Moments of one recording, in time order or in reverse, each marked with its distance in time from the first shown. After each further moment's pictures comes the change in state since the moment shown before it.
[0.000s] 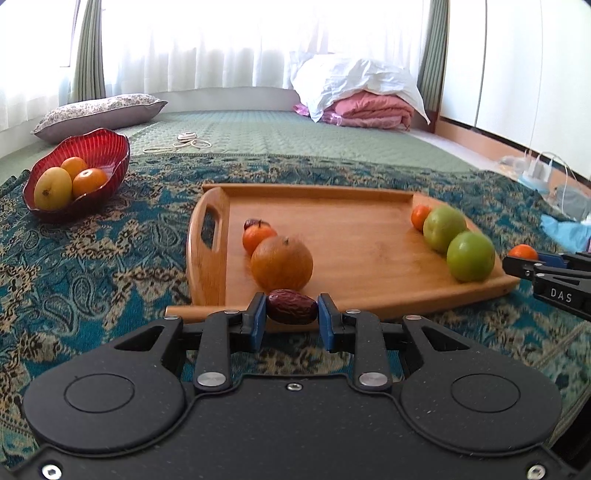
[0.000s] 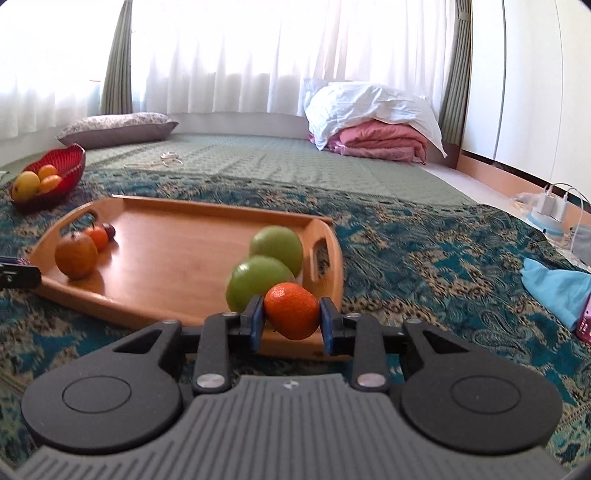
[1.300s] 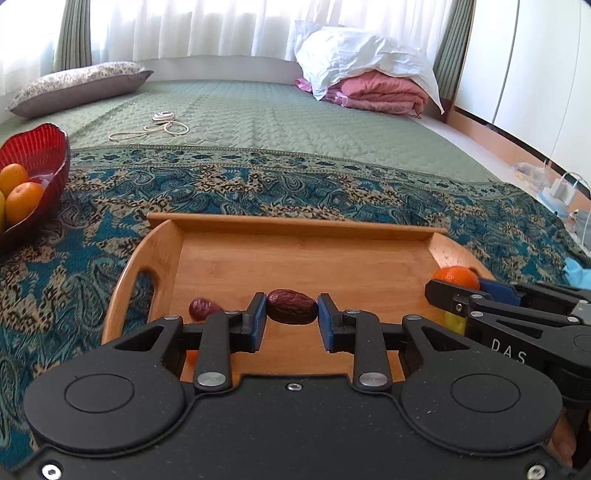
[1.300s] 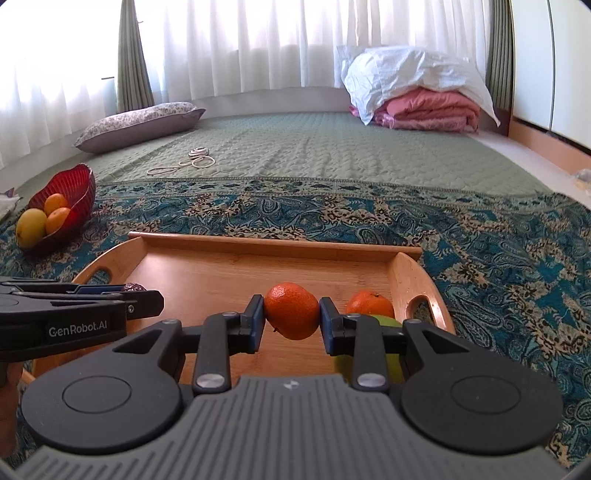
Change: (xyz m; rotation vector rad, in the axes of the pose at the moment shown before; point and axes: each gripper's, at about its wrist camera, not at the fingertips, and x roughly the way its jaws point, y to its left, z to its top) left arm 0.129 -0.012 0.099 -0.073 0.128 -0.027; right arm 0.111 0.033 0.083 0.088 0.133 0.155
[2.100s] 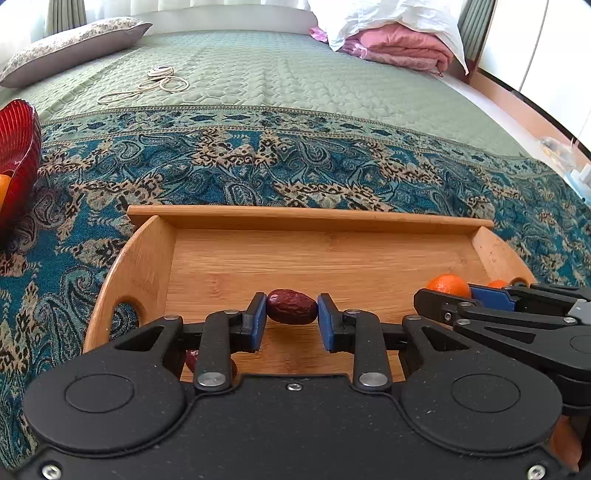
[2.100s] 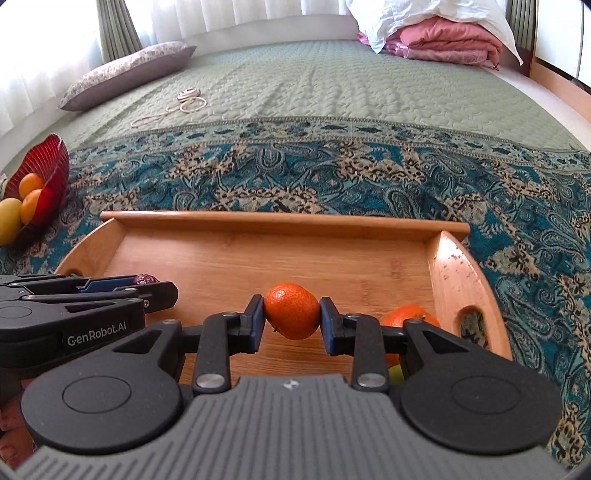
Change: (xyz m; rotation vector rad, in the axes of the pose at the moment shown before) left arm 0.075 0.014 0.037 -0.003 0.176 0.043; right arm 0.082 0.002 0.032 0.027 0.251 0.023
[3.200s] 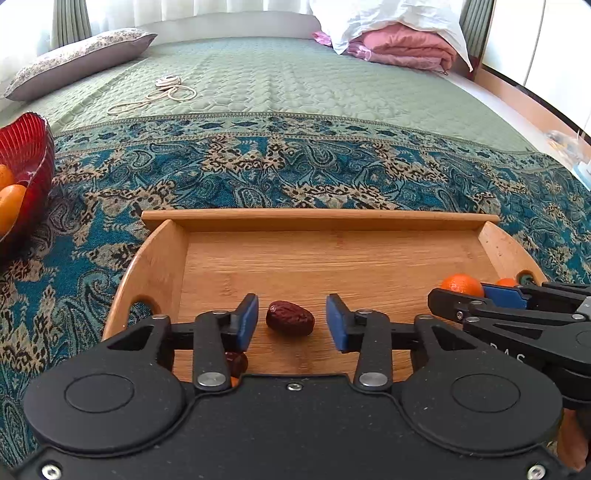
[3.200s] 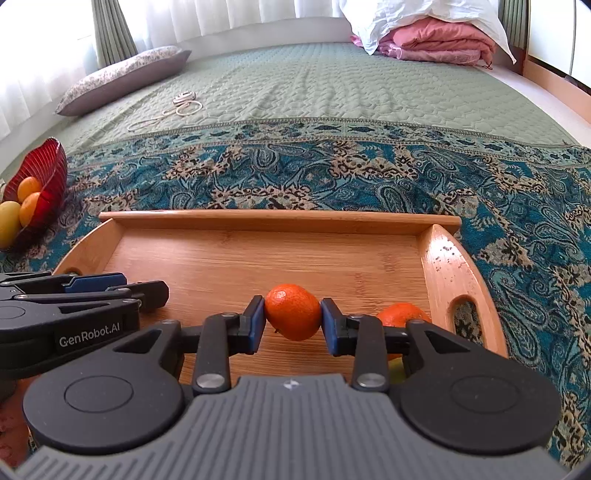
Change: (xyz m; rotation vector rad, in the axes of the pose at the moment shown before) left arm -0.013 -0.005 -0.003 0.026 -0.018 0.049; right arm -0.010 -0.003 -0.006 0.015 -0.020 -0.006
